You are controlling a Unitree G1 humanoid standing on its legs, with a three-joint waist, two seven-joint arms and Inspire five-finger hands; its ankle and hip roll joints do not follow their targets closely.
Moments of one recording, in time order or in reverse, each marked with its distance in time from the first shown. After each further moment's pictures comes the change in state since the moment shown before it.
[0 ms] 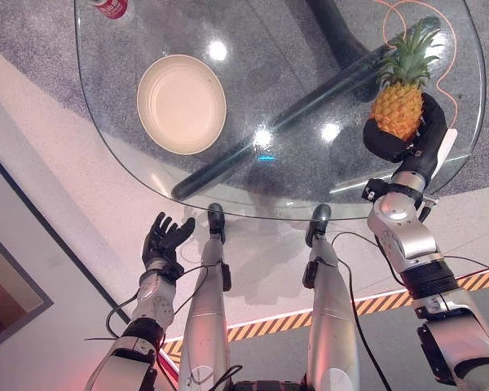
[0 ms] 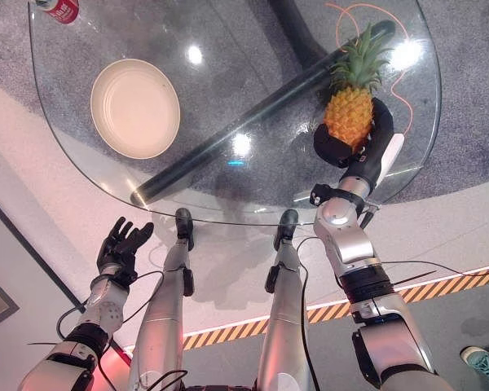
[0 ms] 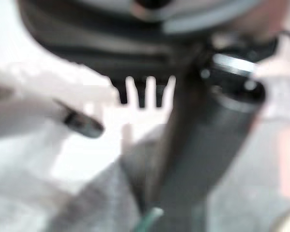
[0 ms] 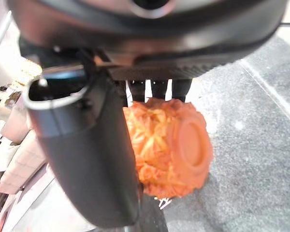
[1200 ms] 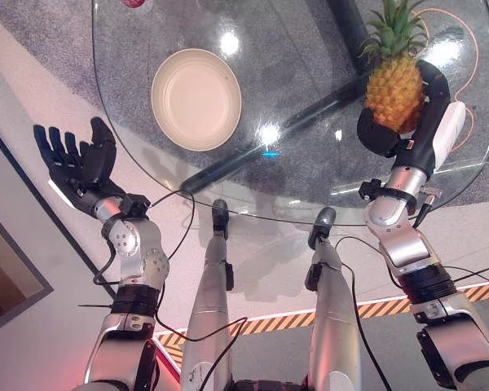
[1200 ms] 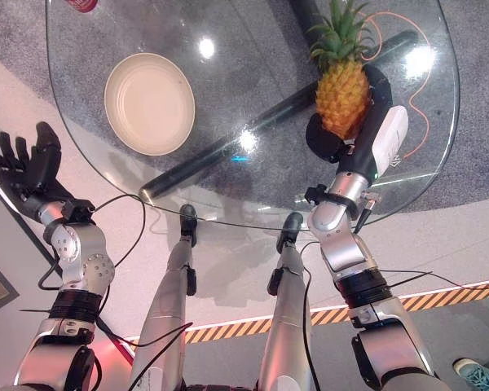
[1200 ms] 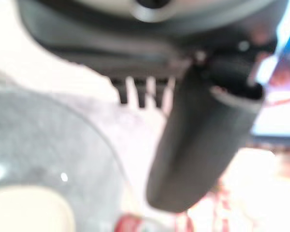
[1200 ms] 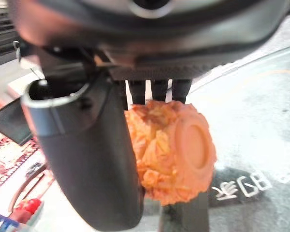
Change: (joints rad) left arm -0.127 0.011 0.168 -0.511 0.319 -0.299 0.458; right arm 0.023 0.002 0.022 -0.111 -0.434 0.007 -0.044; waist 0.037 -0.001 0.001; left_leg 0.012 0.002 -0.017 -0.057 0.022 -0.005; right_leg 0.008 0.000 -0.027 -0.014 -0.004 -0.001
